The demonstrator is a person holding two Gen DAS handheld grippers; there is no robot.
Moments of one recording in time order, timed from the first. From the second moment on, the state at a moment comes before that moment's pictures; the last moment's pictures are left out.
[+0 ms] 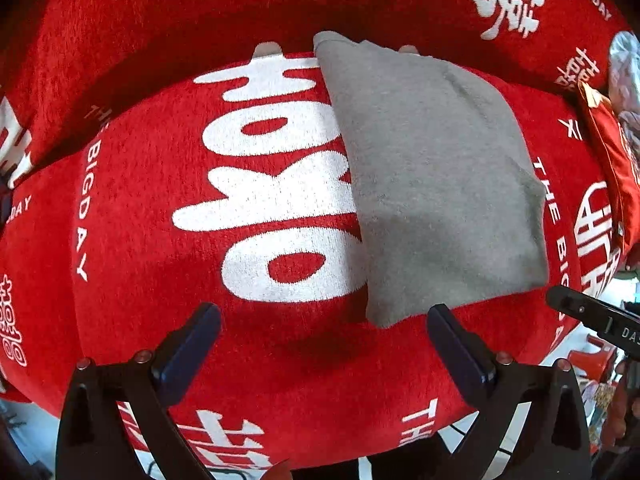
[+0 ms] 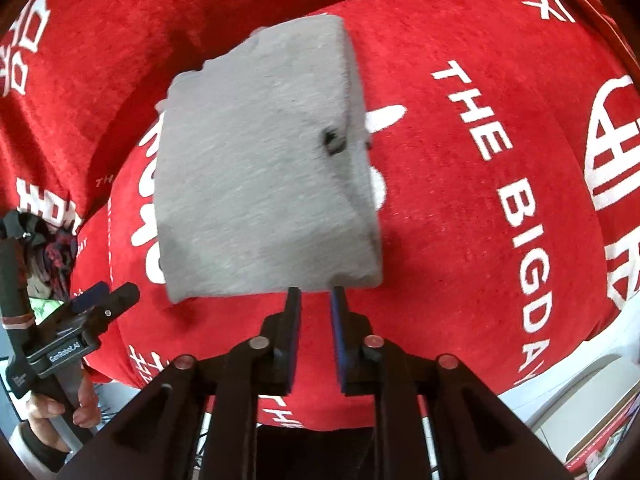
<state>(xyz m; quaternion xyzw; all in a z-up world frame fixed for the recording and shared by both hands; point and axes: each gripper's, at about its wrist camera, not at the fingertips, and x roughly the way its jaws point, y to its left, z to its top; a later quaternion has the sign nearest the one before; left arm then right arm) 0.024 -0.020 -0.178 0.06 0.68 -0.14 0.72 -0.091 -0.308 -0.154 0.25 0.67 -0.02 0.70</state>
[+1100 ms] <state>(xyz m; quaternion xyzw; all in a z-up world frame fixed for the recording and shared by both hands) 0.028 0.001 -0.204 0.02 0.72 -0.12 0.68 -0.085 -0.307 -0.157 0.33 0.65 0.01 0.68</state>
